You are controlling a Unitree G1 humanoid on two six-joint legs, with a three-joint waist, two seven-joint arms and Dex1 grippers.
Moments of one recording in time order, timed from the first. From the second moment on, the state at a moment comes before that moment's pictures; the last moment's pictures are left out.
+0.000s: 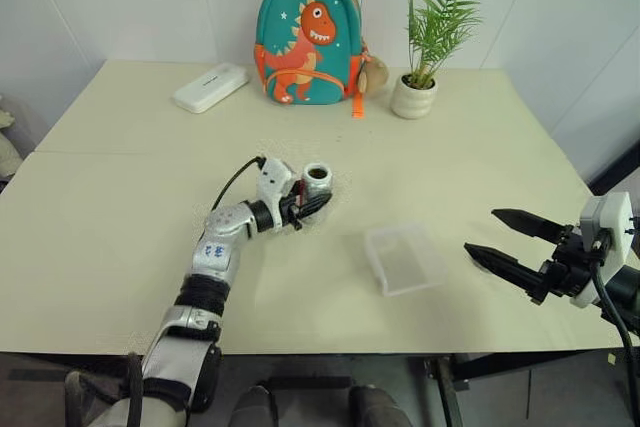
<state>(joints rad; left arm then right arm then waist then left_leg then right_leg) -0.74 0.23 -0.01 0.53 -0.14 0.05 -0.76 0.09 -0.82 -0.53 -0.47 0.83 0.58 0.83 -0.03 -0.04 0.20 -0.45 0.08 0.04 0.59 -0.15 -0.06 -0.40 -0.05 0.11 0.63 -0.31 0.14</state>
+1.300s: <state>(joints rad) -0.78 0.66 0.00 0.50 -0.25 0.14 -1.28 -0.01 -0.92 -0.52 -0.33 0.74 0.57 0.97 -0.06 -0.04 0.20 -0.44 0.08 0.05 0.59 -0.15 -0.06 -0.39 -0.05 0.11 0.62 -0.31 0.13</state>
